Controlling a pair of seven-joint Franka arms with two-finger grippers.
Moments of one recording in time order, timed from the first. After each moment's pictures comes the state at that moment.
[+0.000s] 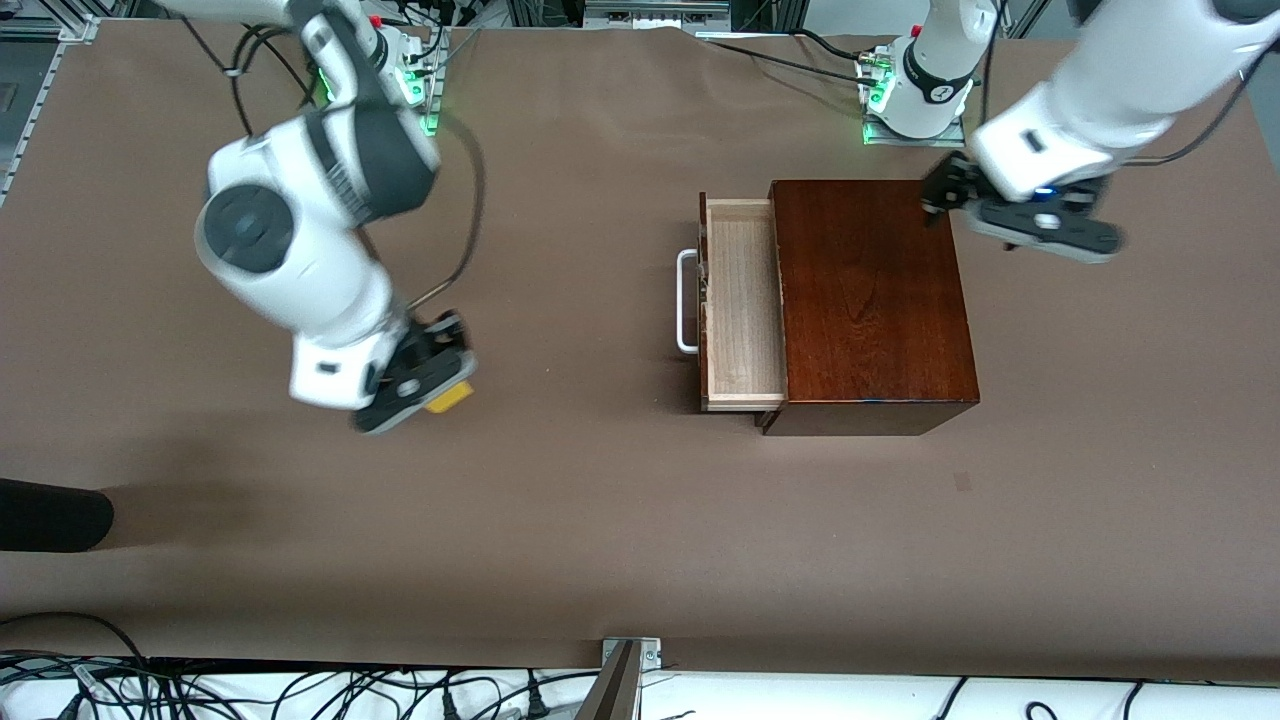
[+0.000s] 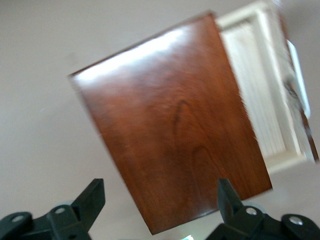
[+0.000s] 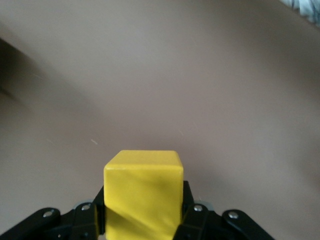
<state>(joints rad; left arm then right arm) -0.05 -0.01 -0.27 -1.71 -0.03 1.57 0.15 0.23 0.45 0.12 -1.47 -0.02 1.91 -0.21</state>
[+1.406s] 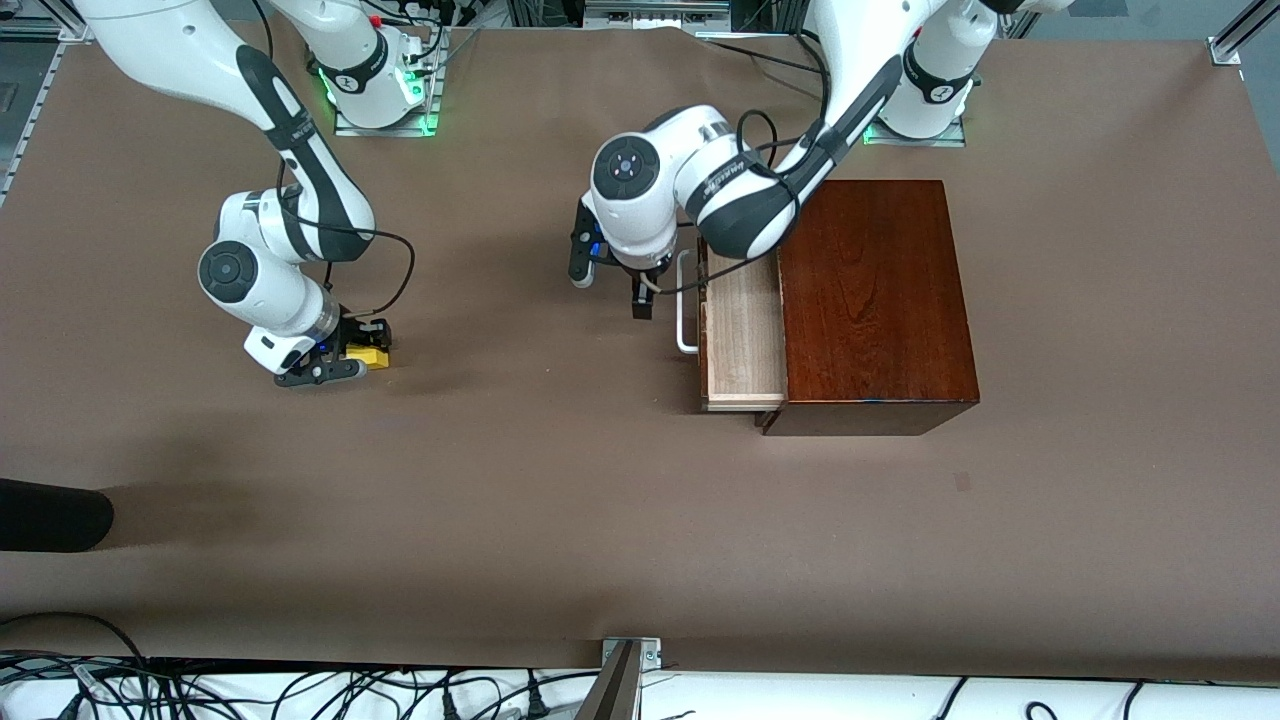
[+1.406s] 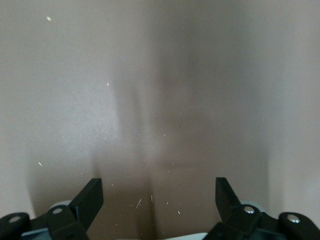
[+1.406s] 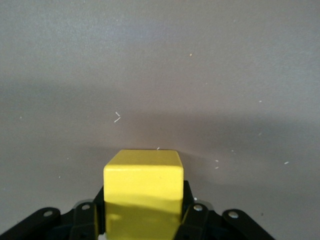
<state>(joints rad) -0.52 0.67 -0.39 -1.48 0.23 1.96 0.72 0.03 0.40 0.08 -2.22 -0.02 2.56 -0.04</state>
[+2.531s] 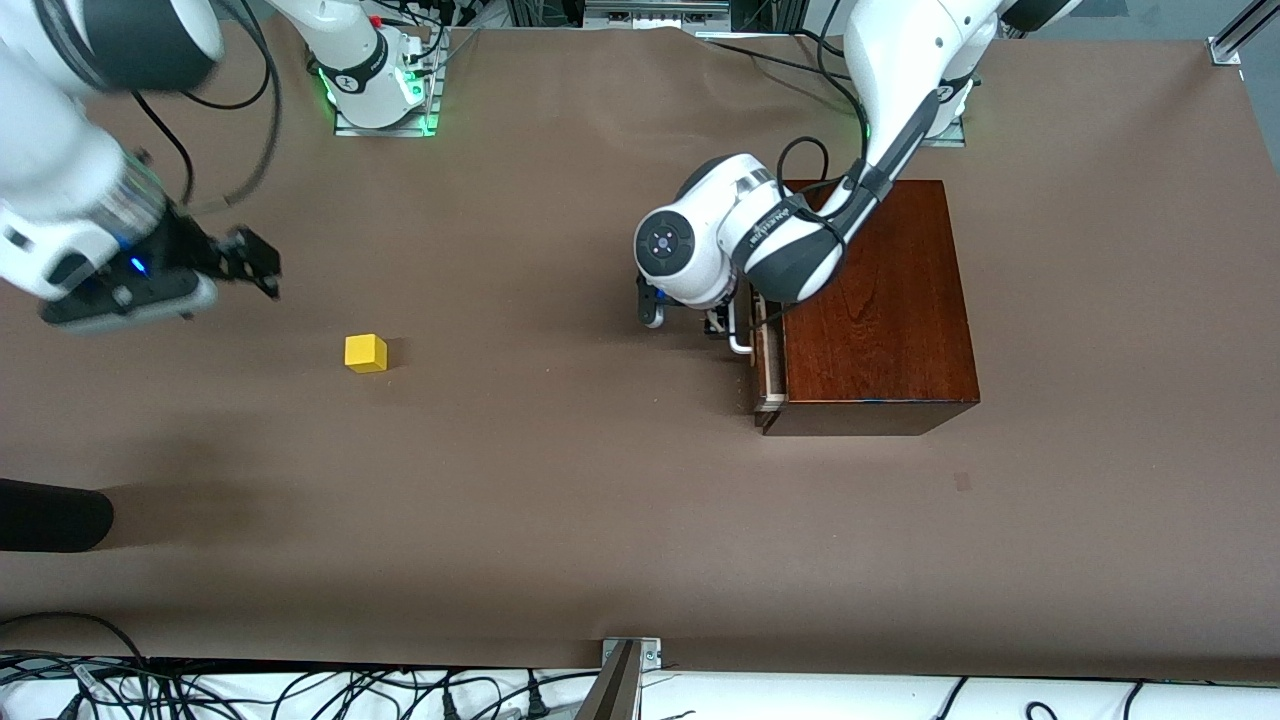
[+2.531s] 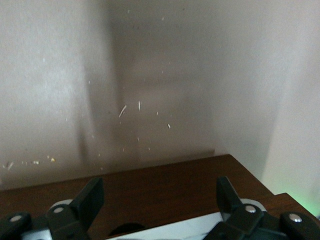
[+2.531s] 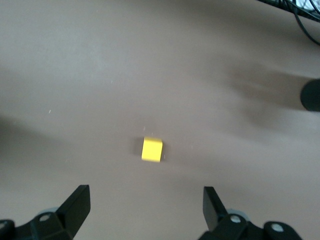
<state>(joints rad) -0.41 0.68 -0.38 -1.49 0.28 1.71 0.73 0.03 0.05 0.13 -1.62 -0.05 1.70 -0.11</state>
